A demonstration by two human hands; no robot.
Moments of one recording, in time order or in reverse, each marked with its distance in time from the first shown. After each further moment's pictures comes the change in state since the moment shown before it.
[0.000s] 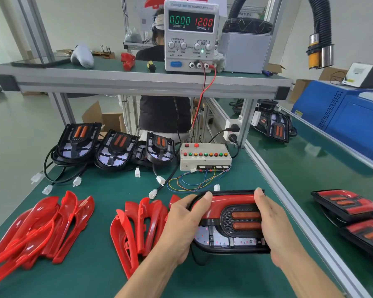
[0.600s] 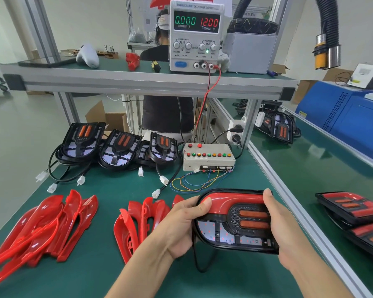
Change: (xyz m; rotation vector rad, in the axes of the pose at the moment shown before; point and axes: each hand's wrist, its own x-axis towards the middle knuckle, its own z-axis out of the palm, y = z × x) left_hand 0.005 0.007 -0.016 -0.203 -0.224 -0.220; right_hand 0.006 -0.001 -0.006 0.036 0.042 0.166
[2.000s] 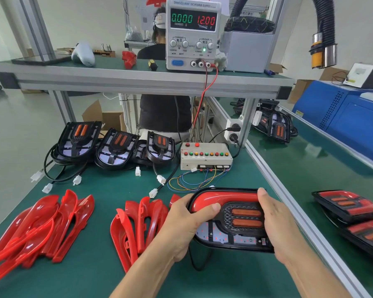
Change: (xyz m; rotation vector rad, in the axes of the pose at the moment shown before) left_hand 0.006 -0.012 0.006 0.164 0.169 0.164; right_hand -0.005 -0.005 0.003 -0.123 -0.045 -0.179
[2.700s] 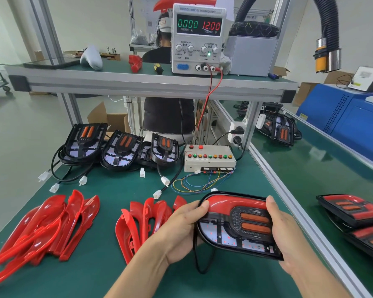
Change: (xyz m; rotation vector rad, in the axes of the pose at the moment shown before) left_hand -0.006 0.004 -0.013 -0.115 -0.201 -0.140; right_hand -0.004 0.008 -0.006 0.084 0.056 0.187
